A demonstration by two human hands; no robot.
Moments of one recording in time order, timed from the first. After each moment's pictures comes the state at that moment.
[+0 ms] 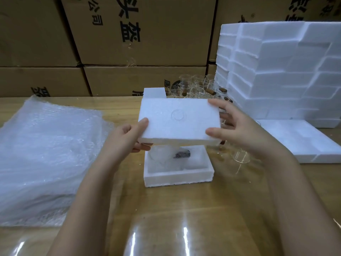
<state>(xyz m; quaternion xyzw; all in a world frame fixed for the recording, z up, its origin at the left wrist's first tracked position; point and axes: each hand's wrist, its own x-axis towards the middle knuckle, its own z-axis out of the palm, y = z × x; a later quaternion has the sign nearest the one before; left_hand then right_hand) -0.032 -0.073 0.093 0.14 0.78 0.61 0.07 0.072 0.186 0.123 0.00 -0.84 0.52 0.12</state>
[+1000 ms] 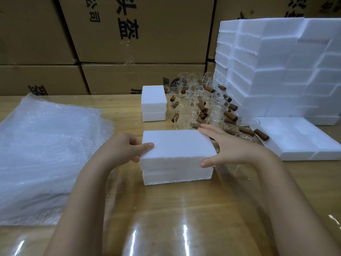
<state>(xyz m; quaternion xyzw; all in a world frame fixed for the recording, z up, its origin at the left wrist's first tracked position) -0.041 -0.083 0.089 0.15 0.92 0.35 0.12 0.061 0.196 0.090 0.00 -0.96 0.27 -0.09</state>
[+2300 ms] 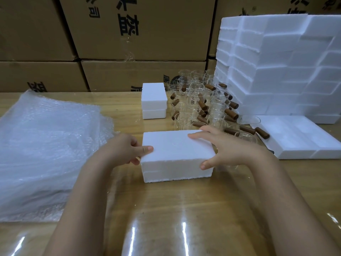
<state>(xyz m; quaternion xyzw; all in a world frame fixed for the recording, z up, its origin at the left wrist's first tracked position) -0.046 -0.082 0.083 0.16 0.94 0.27 0.15 0.059 0.189 0.084 0.01 -0.97 0.23 -0.10</state>
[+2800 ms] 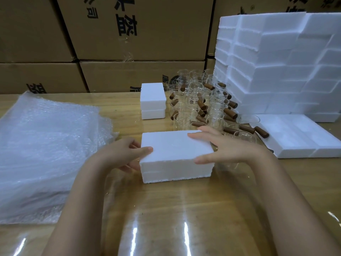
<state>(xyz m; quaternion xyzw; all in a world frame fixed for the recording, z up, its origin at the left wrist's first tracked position) -0.041 -0.084 0.081 0.14 0.89 0.37 0.23 0.057 0.194 0.084 0.01 -0.94 0.30 -0.13</state>
